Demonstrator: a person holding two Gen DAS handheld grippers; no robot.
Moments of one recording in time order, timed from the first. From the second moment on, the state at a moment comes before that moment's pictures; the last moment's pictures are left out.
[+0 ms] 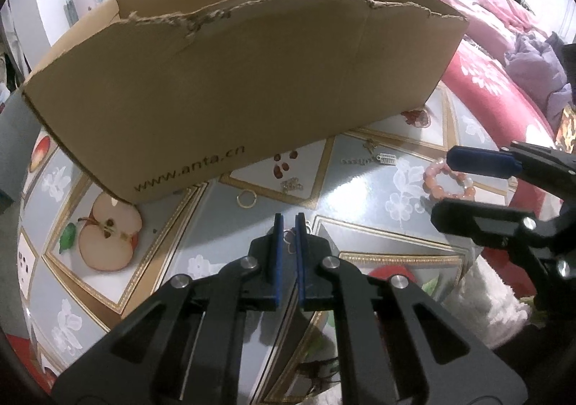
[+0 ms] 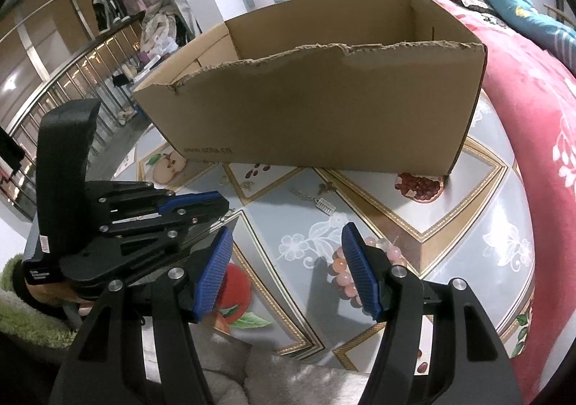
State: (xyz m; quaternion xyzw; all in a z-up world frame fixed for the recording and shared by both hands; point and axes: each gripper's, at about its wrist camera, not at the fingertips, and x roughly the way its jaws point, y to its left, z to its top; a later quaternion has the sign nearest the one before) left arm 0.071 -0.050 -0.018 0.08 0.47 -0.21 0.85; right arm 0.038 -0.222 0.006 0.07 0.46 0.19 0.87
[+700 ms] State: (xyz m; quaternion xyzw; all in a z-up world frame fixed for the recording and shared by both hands) left arm 0.068 0.024 -0.004 -0.01 0.45 -0.17 0.87; right arm 0.054 -0.140 -0.009 -0.05 0.44 0.27 0.86
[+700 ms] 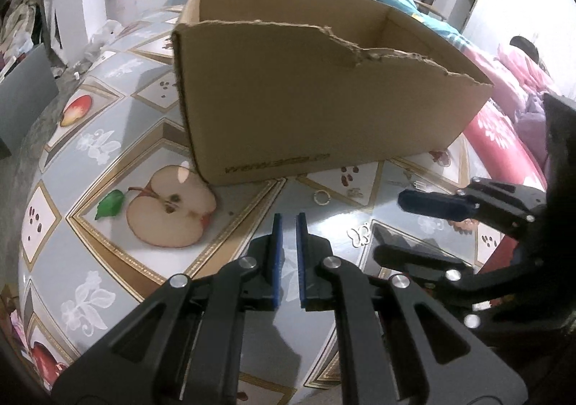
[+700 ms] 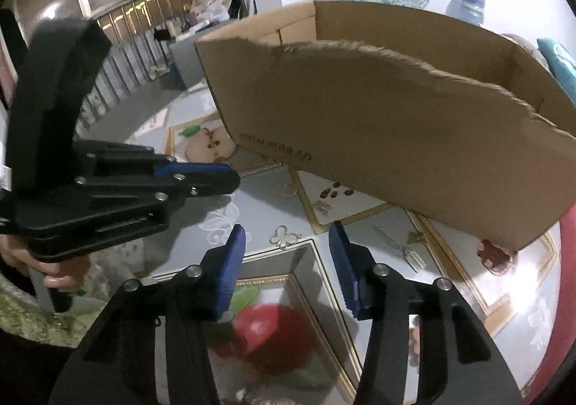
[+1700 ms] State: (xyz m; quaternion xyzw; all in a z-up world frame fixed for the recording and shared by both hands) left arm 0.076 0.031 -0.012 -0.02 0.45 -0.17 0.88; right arm 0.065 -0.129 -0.020 -0.07 0.47 0.26 0.84
